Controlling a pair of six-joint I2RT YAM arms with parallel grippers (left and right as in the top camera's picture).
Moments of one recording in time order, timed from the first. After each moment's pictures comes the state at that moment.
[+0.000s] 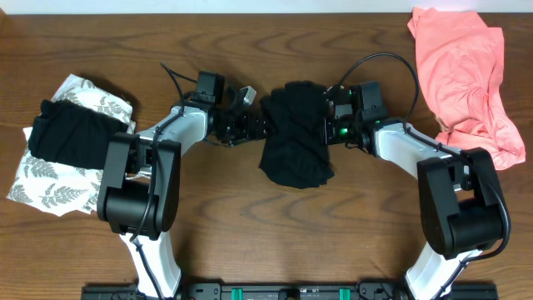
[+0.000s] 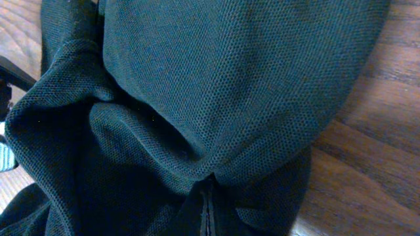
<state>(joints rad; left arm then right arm) -0.20 2.03 1.19 -0.38 0.78 -0.25 0.25 1.91 1.02 -0.11 -0.46 0.20</state>
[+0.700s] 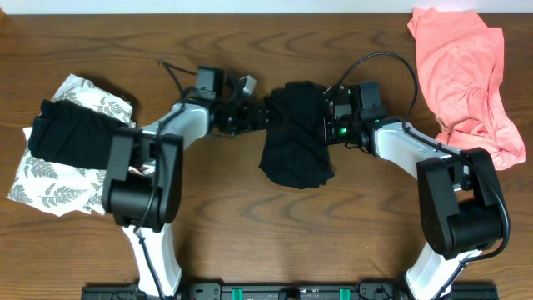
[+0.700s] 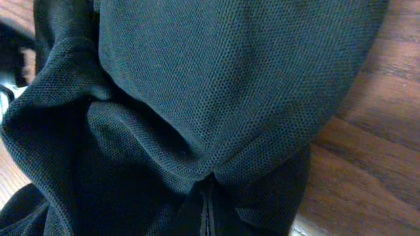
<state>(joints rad) -0.21 2.10 1.24 -0.21 0.83 -0.31 0.26 1.91 1.03 -0.14 -0.44 0.20</state>
